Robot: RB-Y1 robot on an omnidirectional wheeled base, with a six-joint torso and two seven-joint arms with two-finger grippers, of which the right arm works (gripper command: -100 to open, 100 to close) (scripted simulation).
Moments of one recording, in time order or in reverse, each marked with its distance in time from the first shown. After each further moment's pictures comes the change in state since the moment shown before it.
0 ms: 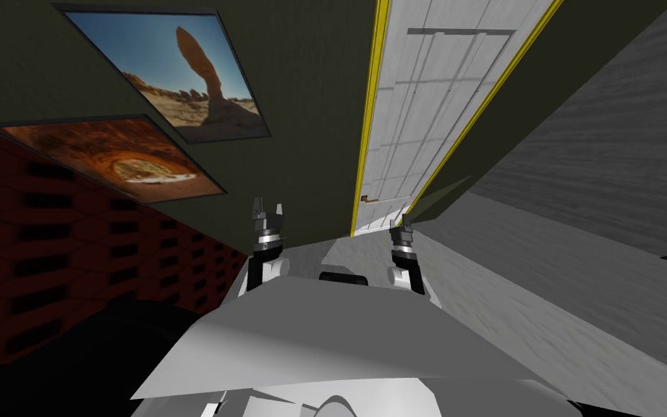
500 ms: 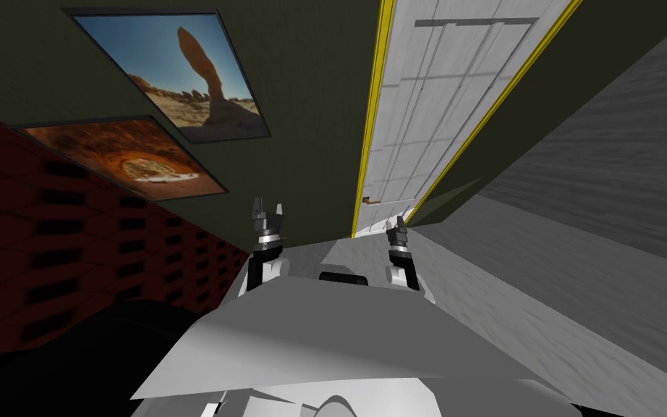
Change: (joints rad) arm -0.058 -0.019 0.008 0.137 -0.008 -0.029 -0.012
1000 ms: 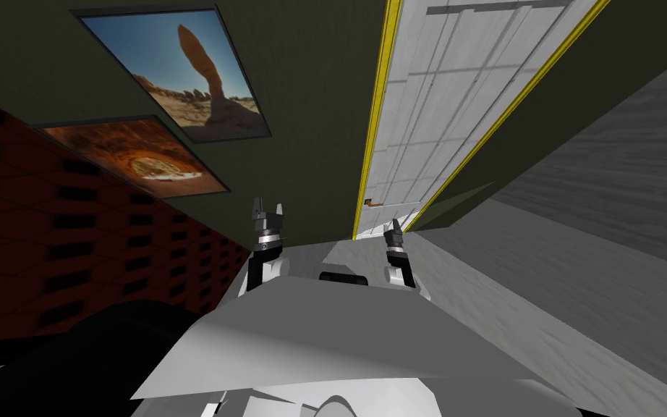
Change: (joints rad) arm -0.056 -0.021 0.013 0.149 -0.008 -0.033 -0.012
